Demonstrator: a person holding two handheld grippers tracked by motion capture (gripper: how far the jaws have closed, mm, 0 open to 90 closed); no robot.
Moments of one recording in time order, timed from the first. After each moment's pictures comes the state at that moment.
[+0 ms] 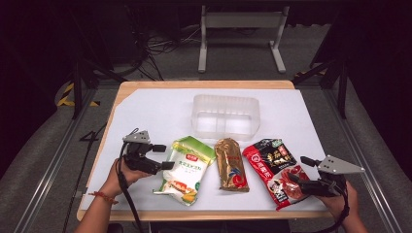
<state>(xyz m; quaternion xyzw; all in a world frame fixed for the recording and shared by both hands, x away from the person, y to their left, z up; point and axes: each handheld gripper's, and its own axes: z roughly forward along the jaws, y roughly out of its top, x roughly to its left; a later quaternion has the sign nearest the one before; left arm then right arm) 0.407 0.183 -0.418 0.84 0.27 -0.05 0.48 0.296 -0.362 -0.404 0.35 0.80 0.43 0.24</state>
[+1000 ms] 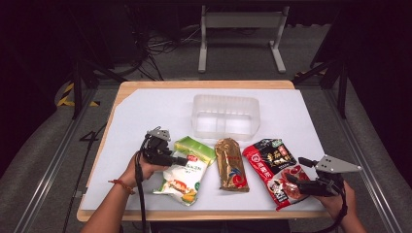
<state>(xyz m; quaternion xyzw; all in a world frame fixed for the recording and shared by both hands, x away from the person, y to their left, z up) 0.420 0.142 -0.424 0.87 0.23 -0.09 0.43 0.299 -0.360 -0.407 0.36 0.80 0.43 0.23</state>
